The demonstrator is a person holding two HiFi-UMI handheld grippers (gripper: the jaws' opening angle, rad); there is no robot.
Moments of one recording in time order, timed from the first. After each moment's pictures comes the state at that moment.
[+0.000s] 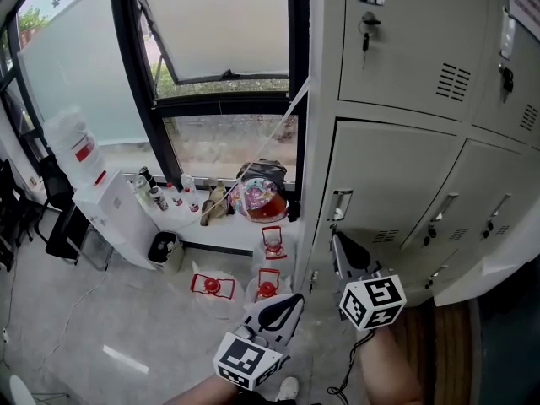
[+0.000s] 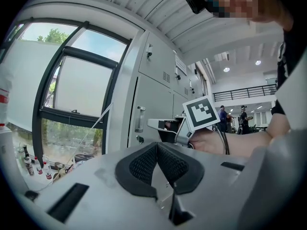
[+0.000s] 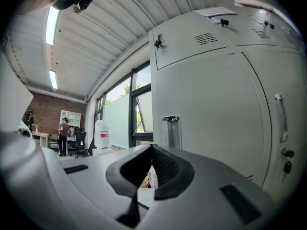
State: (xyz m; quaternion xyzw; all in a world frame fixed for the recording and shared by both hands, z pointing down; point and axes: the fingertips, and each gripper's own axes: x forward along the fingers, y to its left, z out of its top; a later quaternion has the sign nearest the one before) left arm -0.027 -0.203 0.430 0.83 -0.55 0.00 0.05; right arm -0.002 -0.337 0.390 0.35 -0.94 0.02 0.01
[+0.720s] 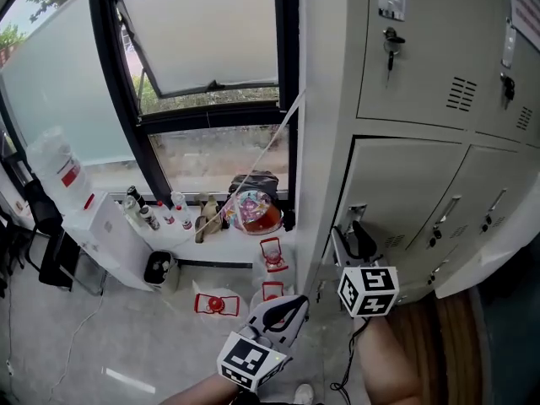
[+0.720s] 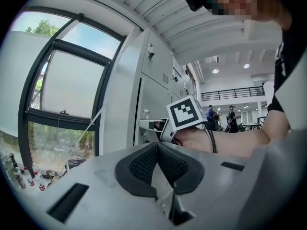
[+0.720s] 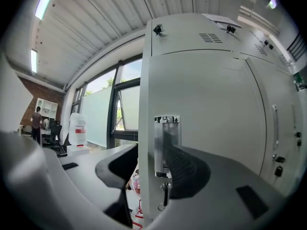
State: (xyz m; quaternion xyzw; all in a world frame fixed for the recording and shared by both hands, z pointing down) left arm -0.074 -0.223 0.420 0.87 -0.49 0.01 0.04; right arm -0.031 -0.386 0.384 0.47 -0.88 0.00 0.03
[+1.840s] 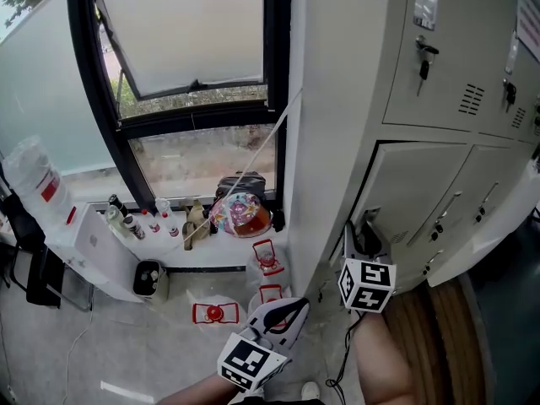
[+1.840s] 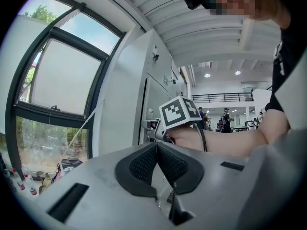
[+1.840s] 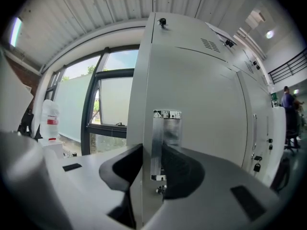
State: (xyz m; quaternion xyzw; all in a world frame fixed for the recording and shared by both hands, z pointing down) left arm -0.120 -0.230 0.426 0.90 -0.43 0.00 0.05; right arm -0.035 -0.409 0.391 0.60 -0.80 0.00 0.06
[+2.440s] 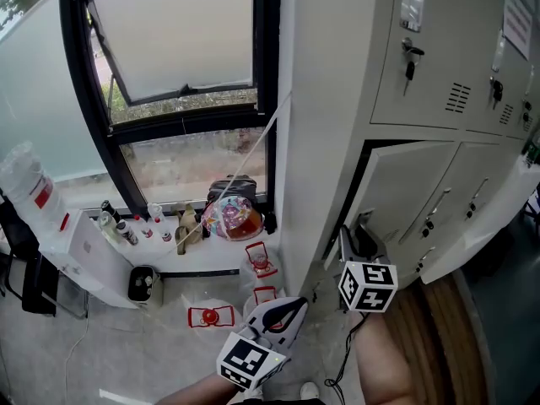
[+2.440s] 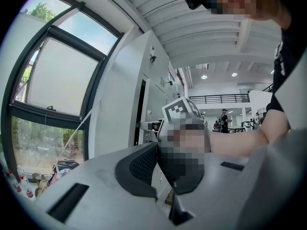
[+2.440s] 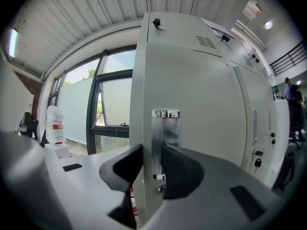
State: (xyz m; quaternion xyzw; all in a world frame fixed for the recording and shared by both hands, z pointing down) left arm -0.114 -0.227 0.421 0.91 -0.41 0.00 0.04; right arm -0.030 -0.396 0.392 0.58 -0.81 0.02 0.05
